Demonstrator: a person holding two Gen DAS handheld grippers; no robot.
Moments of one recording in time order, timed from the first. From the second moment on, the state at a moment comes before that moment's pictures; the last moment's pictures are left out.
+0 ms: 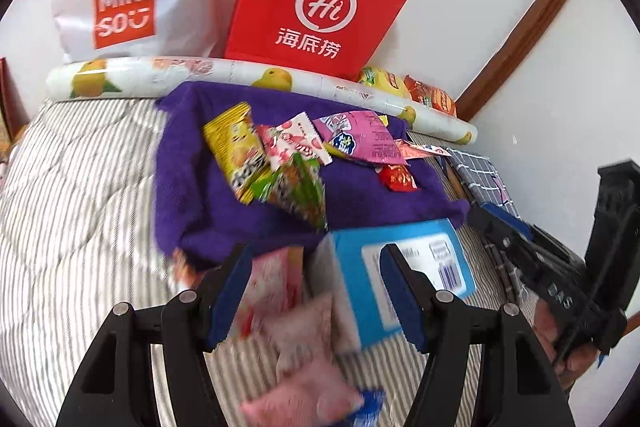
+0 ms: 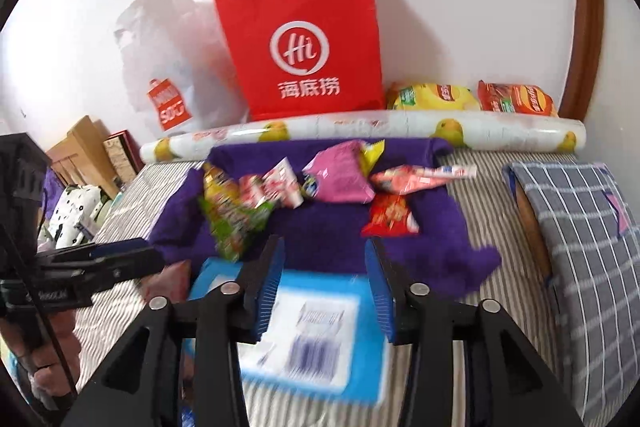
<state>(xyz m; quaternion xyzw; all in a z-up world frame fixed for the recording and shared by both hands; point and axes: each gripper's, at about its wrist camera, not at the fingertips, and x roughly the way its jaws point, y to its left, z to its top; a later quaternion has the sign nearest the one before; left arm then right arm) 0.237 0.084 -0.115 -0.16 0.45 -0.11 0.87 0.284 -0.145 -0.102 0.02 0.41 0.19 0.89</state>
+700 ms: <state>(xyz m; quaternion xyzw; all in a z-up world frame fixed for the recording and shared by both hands) 0.148 0.116 -0.123 -0.16 0.46 -0.07 0.87 0.152 -0.098 -0.151 0.02 0.46 0.27 0.85</state>
